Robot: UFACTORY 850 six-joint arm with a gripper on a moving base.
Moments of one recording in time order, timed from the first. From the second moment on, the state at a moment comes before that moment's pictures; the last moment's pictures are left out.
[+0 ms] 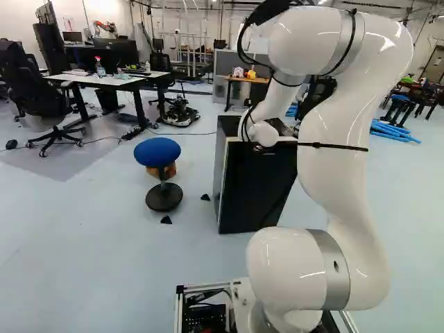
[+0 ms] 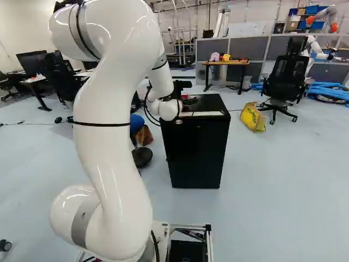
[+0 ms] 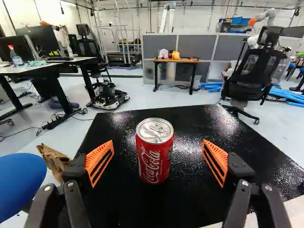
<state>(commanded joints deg) -9.7 -28.3 -52.9 -0.8 54.2 0.0</state>
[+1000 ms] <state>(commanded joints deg) -9.5 -28.1 -52.8 -0.8 54.2 0.0</state>
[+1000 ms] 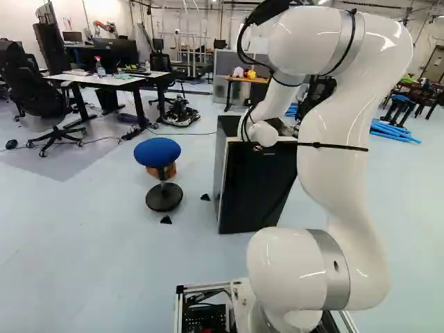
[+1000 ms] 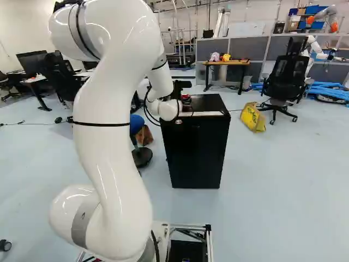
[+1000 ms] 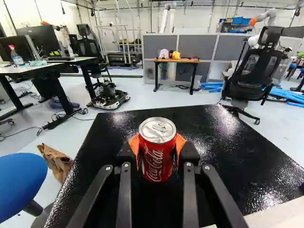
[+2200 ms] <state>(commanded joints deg) -9.1 -23.2 -50.6 -0.8 54.0 0.0</state>
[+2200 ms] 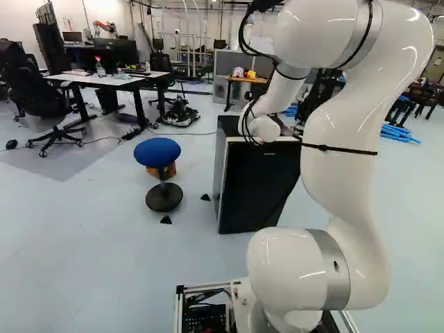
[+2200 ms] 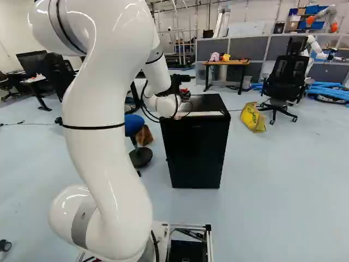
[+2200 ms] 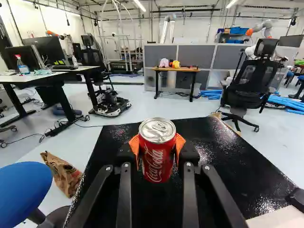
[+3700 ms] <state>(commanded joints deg) -3.3 1.9 -21.4 -0.3 51.4 0.0</state>
